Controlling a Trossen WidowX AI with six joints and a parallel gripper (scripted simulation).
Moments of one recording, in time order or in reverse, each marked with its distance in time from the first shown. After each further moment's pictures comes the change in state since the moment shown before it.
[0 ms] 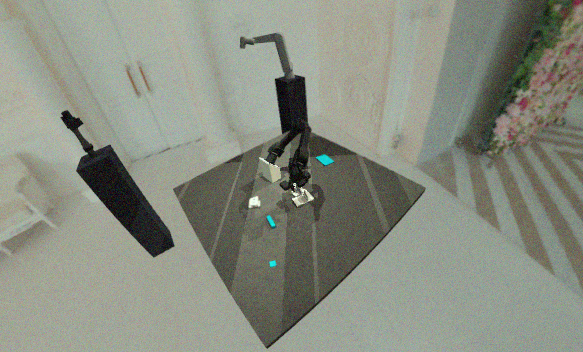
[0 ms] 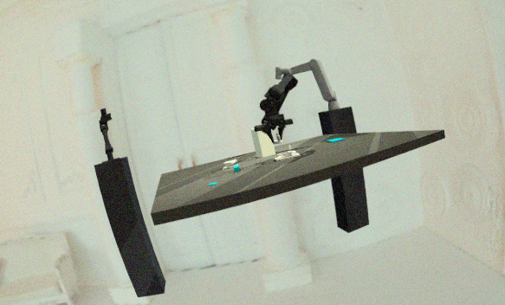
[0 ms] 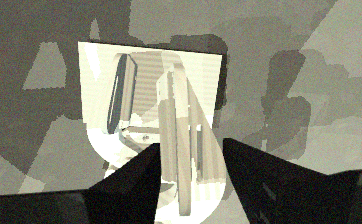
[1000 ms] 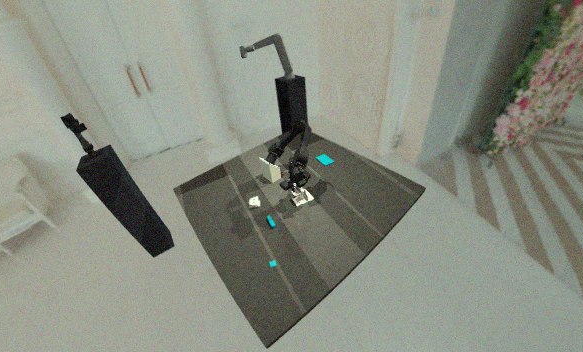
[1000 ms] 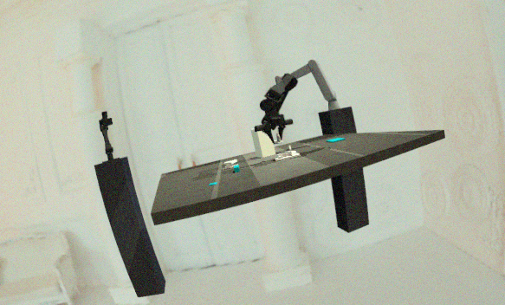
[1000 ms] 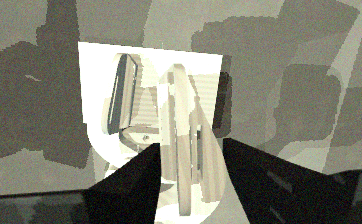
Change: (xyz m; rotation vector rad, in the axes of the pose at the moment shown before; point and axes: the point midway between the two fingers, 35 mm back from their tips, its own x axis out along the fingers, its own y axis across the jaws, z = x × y) arm 0.000 0.000 0.000 0.002 0.000 0.000
